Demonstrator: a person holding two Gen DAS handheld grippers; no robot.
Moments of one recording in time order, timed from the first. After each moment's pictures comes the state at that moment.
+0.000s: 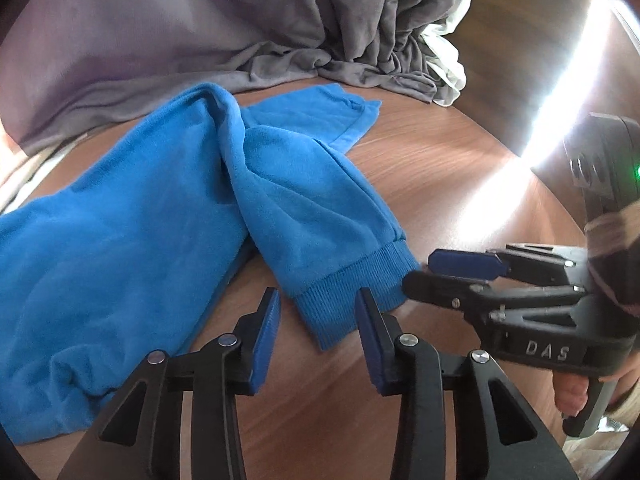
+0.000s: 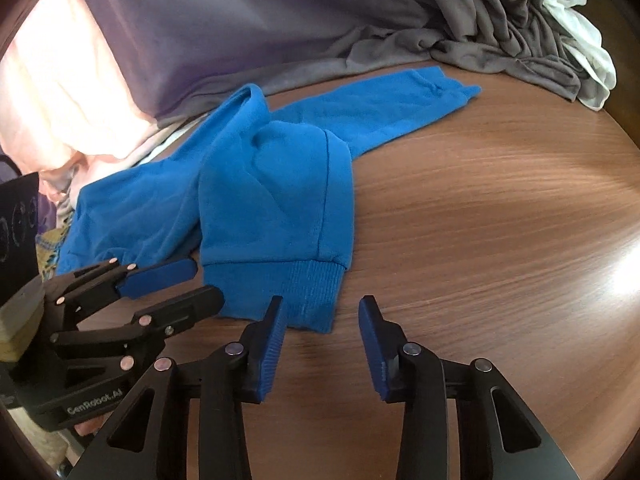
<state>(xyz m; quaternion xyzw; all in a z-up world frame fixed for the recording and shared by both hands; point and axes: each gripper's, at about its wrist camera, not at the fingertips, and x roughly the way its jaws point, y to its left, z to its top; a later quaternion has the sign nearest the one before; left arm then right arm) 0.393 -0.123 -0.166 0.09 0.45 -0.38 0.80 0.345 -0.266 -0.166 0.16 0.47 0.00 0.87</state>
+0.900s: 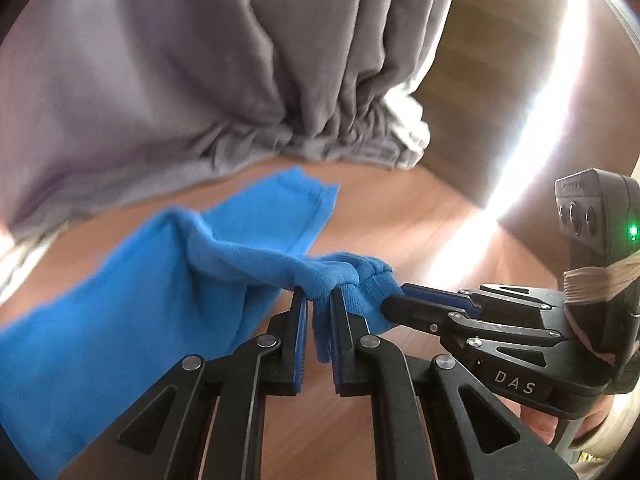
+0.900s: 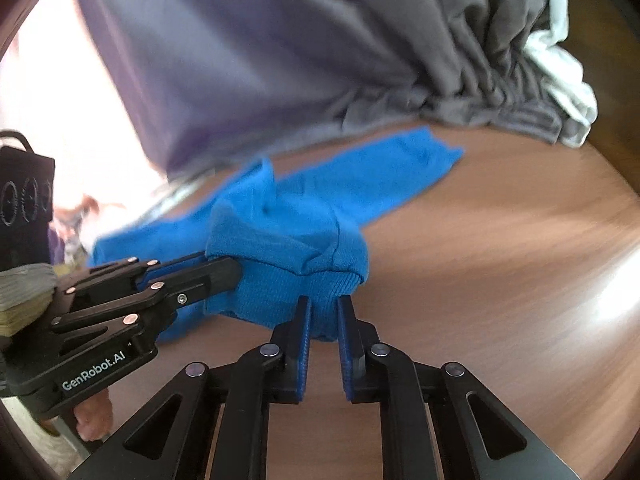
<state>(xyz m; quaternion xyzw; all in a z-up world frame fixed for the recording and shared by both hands) 0.413 -0.163 -0.091 0.07 0.37 -0.43 0.82 0.335 -0.286 -0.115 0.17 0.38 -0.01 0.91</state>
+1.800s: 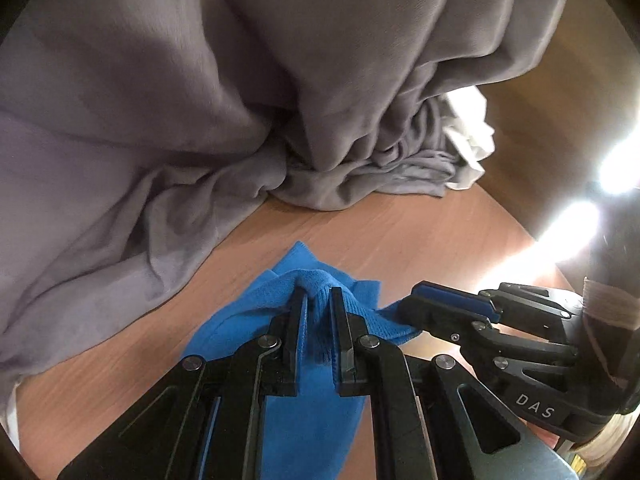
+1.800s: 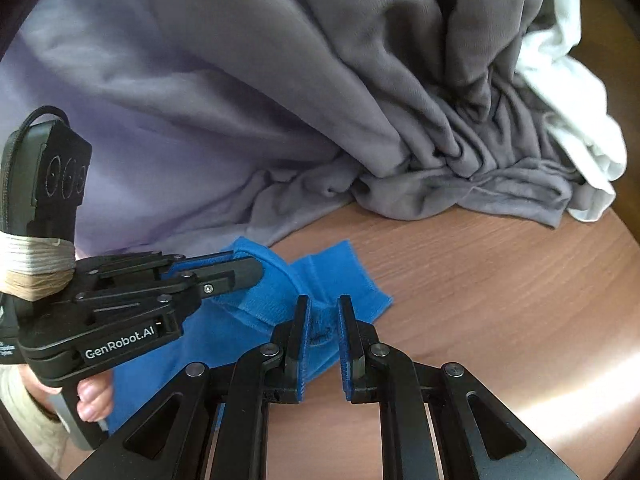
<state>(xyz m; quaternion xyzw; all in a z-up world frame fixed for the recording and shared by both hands) 0.583 -0.338 -0.120 0.13 0.44 -0.43 0.78 0.478 -0.430 -0.120 0.21 0.37 -0.04 0.90</state>
